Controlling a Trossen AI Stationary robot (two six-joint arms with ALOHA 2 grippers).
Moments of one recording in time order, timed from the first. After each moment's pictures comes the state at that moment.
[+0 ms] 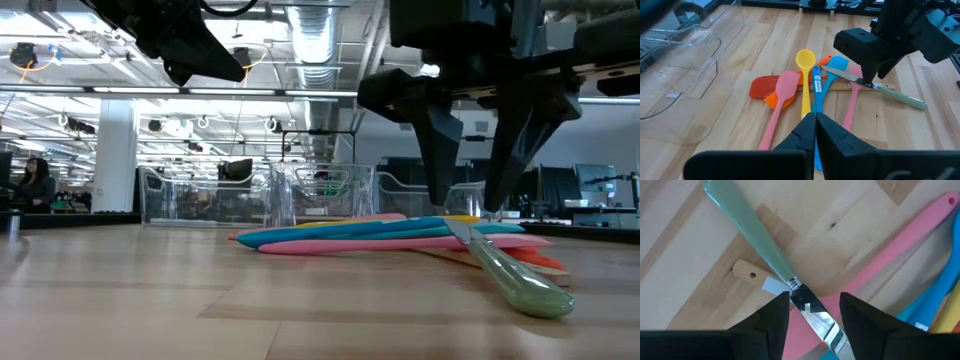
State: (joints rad) left arm -0.37 1.20 0.68 -0.04 -0.49 -0.29; right arm 0.44 1.97 1.42 -0.83 0.07 -0.30
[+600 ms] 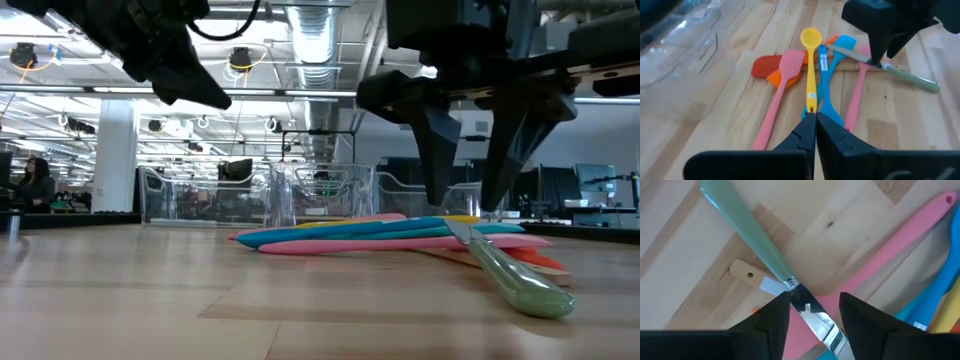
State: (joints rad) left arm -0.37 1.20 0.61 -0.04 -0.49 -0.34; right arm 0.42 1.97 1.42 -0.83 0.08 -0.30
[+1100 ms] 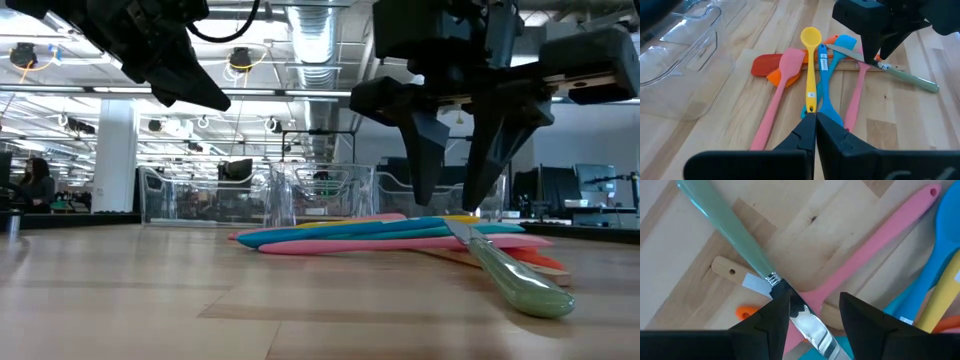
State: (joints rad) left arm -0.37 1.20 0.60 -0.03 -0.49 -0.35; right arm 0.40 1.97 1.42 -0.83 0.08 -0.32
